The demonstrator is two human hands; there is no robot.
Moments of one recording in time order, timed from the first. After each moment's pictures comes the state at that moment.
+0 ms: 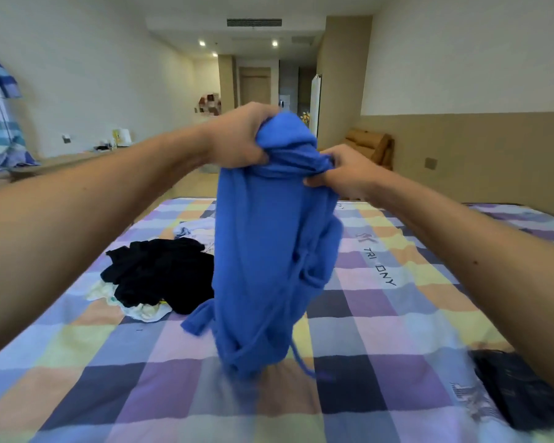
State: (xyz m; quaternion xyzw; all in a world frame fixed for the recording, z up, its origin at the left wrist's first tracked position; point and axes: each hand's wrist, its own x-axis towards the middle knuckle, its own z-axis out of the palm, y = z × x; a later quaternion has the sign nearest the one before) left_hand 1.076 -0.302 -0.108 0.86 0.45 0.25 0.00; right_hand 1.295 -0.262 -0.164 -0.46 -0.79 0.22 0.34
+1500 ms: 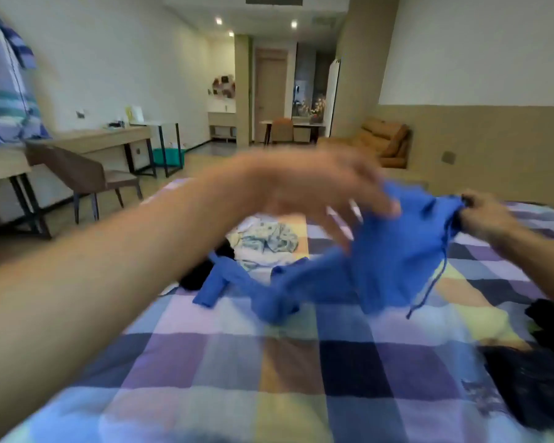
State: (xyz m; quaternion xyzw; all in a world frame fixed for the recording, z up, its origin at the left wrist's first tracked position) left_hand 1.147 -0.376 -0.169 0.79 0.39 0.22 0.43; right_hand 1.468 -0.242 -0.264 -0.64 -0.62 0.17 0.42
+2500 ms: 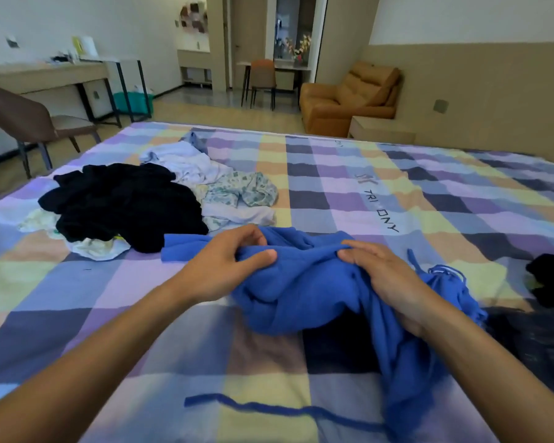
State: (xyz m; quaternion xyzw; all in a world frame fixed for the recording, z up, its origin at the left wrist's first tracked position) left_hand 1.084 -0.300 -0.420 0.76 0.45 0.38 0.27; right_hand 1.344 -0.316 -0.393 -0.49 -0.57 0.51 0.41
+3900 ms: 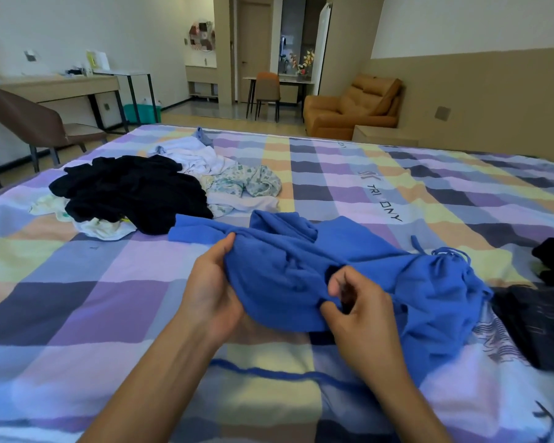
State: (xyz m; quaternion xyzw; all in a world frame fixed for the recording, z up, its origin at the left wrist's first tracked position) left_hand 1.127 -0.380 -0.434 0.17 0.34 0.64 0.67; right_hand 1.317 -0.386 -0.477 -0.53 -0.67 0.21 0.47
